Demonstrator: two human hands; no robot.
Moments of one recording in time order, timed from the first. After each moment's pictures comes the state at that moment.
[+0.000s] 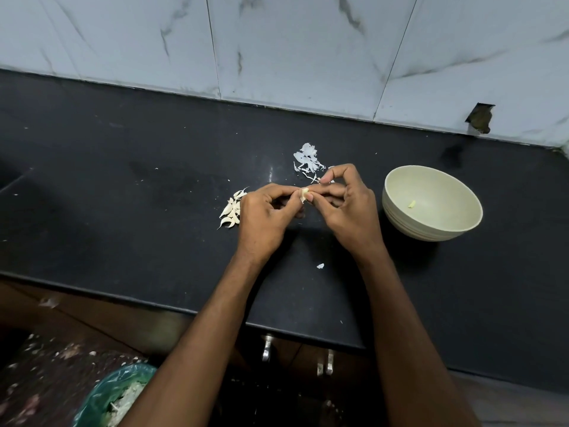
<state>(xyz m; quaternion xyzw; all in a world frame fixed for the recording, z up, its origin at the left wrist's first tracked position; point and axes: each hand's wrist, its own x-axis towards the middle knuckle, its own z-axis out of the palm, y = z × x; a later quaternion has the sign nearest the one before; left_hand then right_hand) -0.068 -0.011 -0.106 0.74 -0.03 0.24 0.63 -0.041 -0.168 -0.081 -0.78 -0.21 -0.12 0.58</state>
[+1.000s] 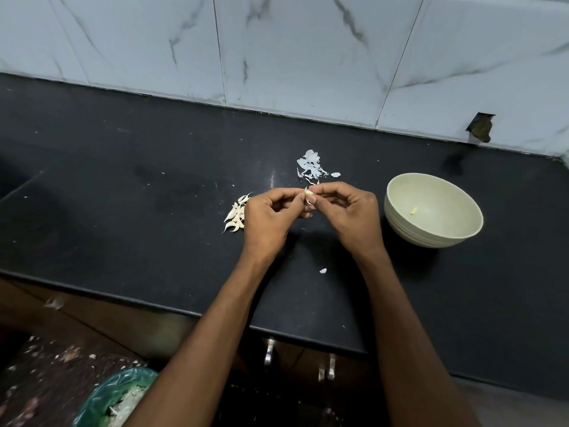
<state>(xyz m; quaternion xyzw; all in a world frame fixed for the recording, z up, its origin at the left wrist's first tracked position) -0.068 -0.015 -0.101 0.66 0.01 0.21 0.72 -0.032 -0.165 -0.088 -0.72 -0.21 -0.09 0.65</state>
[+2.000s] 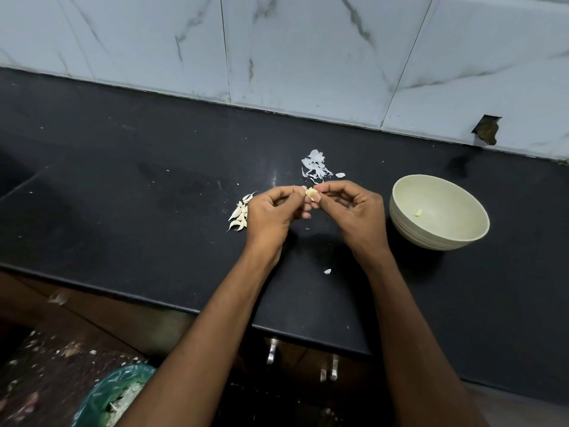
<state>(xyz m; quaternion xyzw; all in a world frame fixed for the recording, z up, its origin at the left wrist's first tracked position) -0.065 -0.017 -0.096 0.55 0.06 0.15 0.82 -0.037 -0.161 -0.086 -0.68 -0.21 -0.07 0.70</state>
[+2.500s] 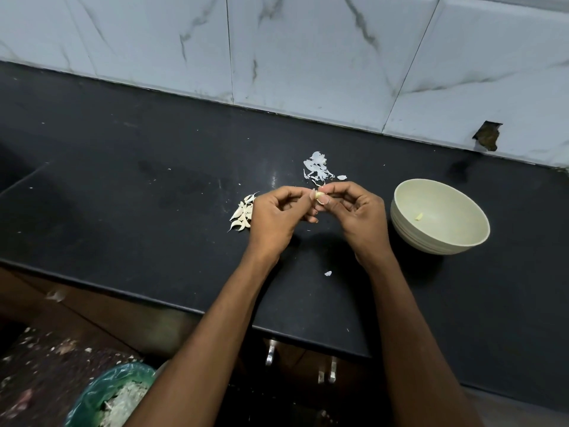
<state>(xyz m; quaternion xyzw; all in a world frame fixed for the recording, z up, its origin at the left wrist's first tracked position) -0.071 -0.014 -0.093 0.60 0.00 0.17 0.78 -0.035 -0.163 -0.083 -0.67 -0.19 -0.04 0.71</state>
